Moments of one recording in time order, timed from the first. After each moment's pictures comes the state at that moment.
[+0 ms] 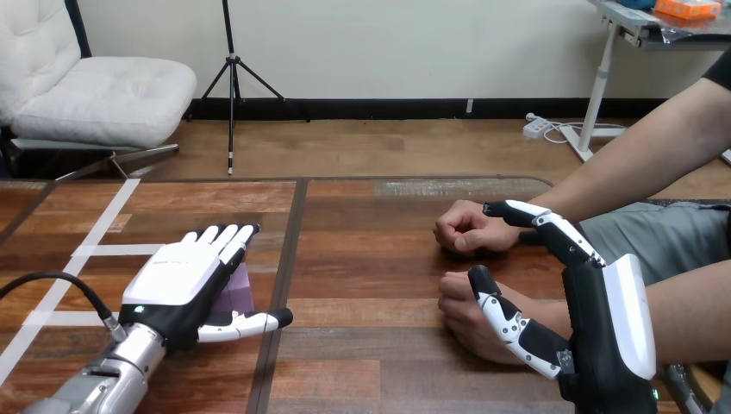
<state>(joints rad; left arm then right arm) -0.50 0.54 -0.46 1.18 0.80 -0.58 0.50 0.29 -0.16 0.07 -0.07 -0.55 -0.58 -0.39</state>
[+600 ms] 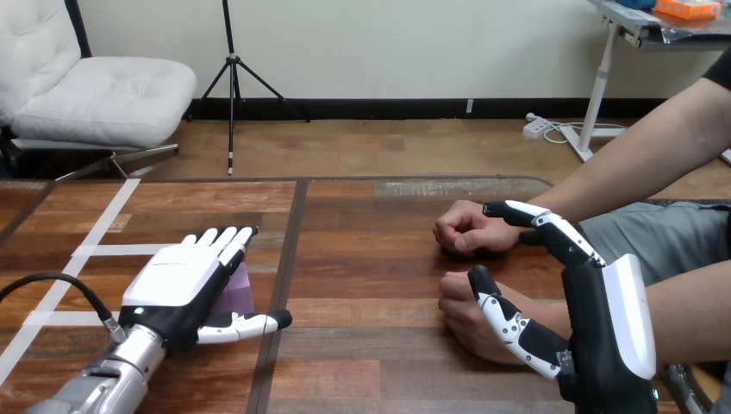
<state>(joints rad) -0.50 0.53 -0.46 1.19 0.79 -0.58 0.48 0.29 -0.16 0.07 -0.07 -0.56 -0.58 -0.39</state>
